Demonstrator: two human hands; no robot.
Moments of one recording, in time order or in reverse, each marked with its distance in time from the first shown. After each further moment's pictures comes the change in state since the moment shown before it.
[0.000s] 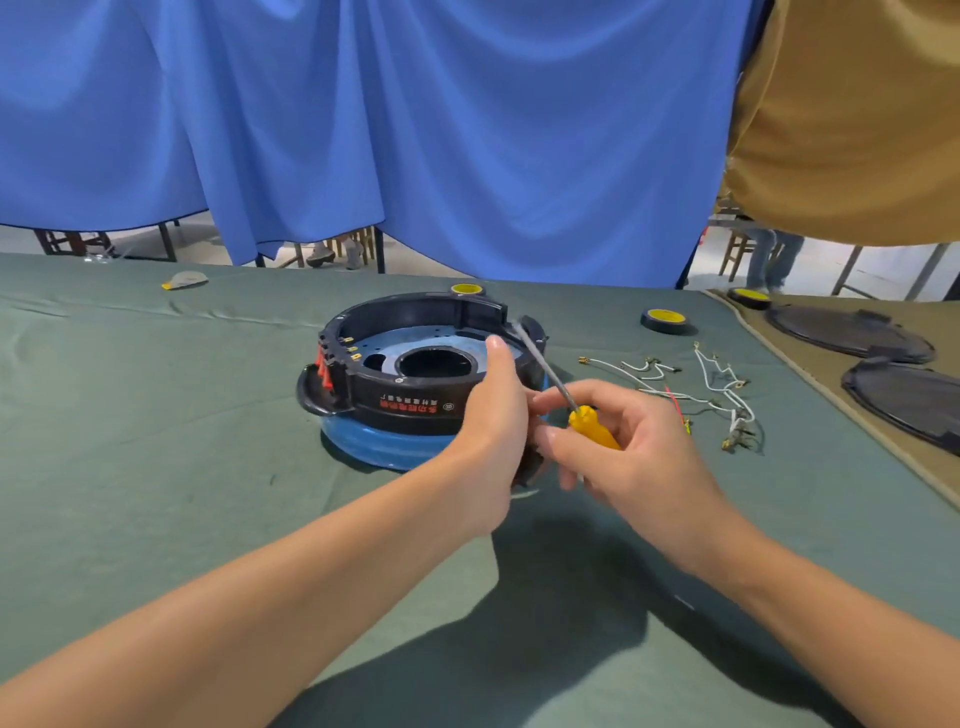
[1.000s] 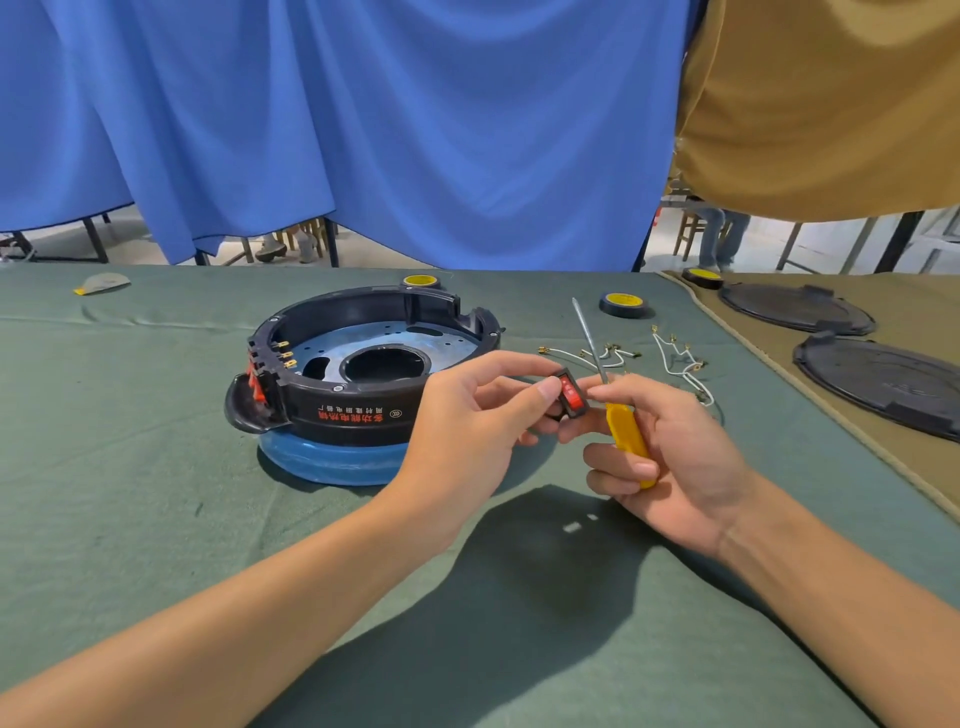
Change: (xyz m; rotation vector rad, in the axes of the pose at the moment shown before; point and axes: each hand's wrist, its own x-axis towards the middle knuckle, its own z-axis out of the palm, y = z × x) left_hand 0.008 -0.018 -0.003 0.093 -0.268 0.565; right_hand 0.010 0.012 -0.046 0.557 0.127 0.535
